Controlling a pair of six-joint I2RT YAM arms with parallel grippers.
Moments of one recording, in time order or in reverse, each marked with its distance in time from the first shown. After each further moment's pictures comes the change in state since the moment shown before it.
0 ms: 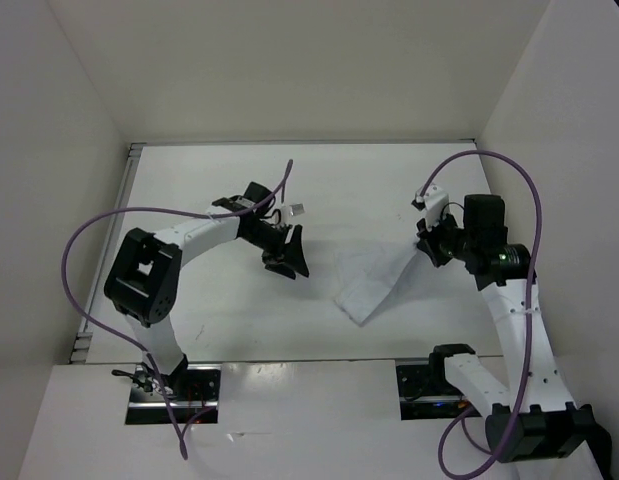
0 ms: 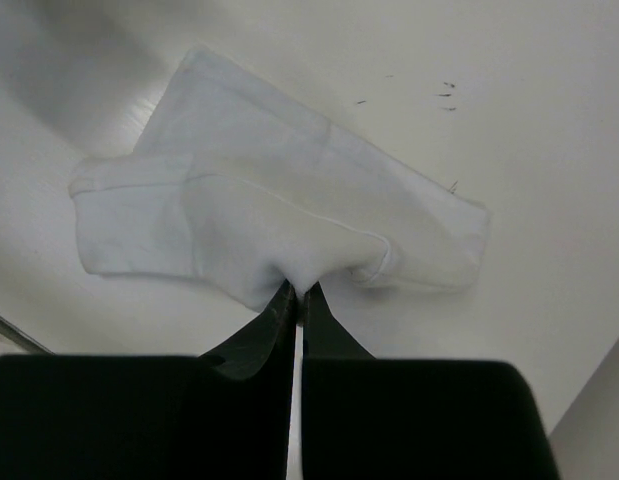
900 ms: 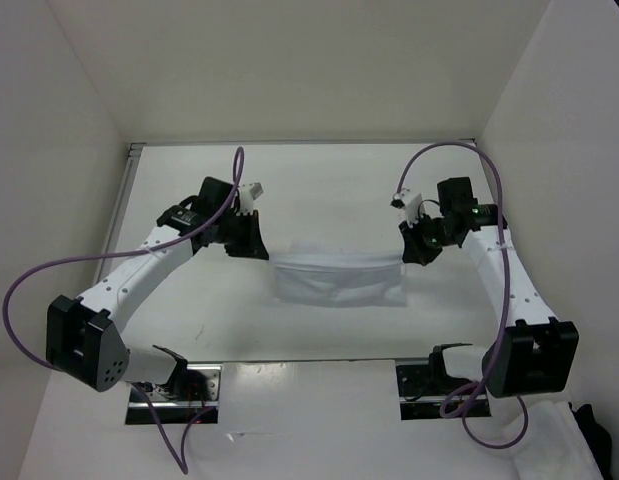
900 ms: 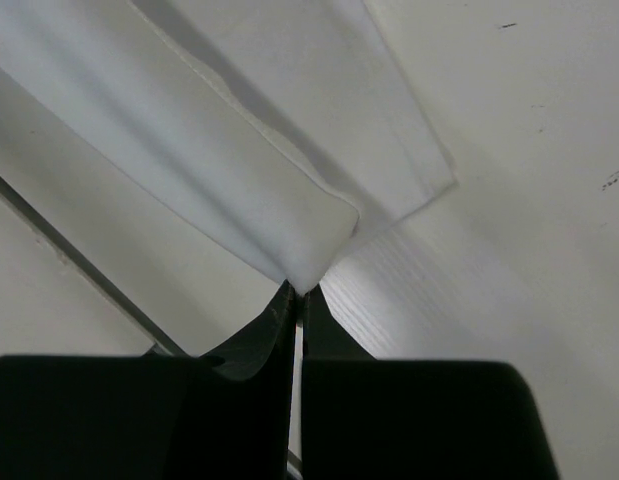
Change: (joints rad) left arm 0.048 -0.417 -0.091 -0.088 -0.439 -0.048; right arm 0.016 0.354 0.068 -0.137 -0.087 -0.056
